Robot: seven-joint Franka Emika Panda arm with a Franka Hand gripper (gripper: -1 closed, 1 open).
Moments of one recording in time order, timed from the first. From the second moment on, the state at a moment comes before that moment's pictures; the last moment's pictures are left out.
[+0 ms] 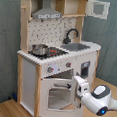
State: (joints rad) arm -0.55 -1.48 1.73 -2.31 -0.48 2.68 1.30
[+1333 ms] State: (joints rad) arm -0.57 -1.47 1.71 -2.13 -0.47 2.55 1.15
